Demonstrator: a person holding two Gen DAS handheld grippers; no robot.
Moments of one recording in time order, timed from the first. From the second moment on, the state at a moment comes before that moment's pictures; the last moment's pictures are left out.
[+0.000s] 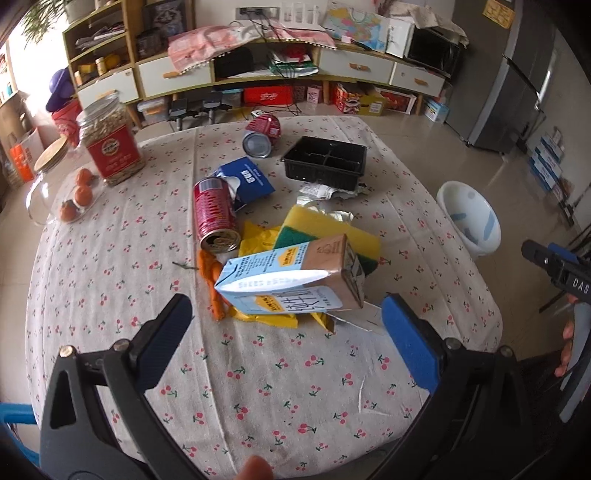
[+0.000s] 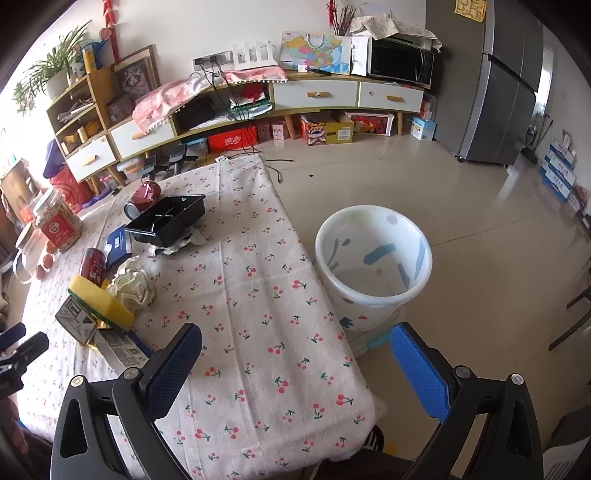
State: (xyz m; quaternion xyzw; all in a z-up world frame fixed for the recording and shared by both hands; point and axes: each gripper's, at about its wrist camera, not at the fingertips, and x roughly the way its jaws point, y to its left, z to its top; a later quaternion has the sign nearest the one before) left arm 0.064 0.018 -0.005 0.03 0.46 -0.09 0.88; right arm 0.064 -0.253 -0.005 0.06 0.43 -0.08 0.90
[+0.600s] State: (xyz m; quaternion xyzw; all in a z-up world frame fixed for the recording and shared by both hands) left arm 0.090 -0.012 -0.031 0.16 0.45 -0.12 0.87; right arm 0.075 -0.250 -0.015 0.07 0.46 -0.05 0.89
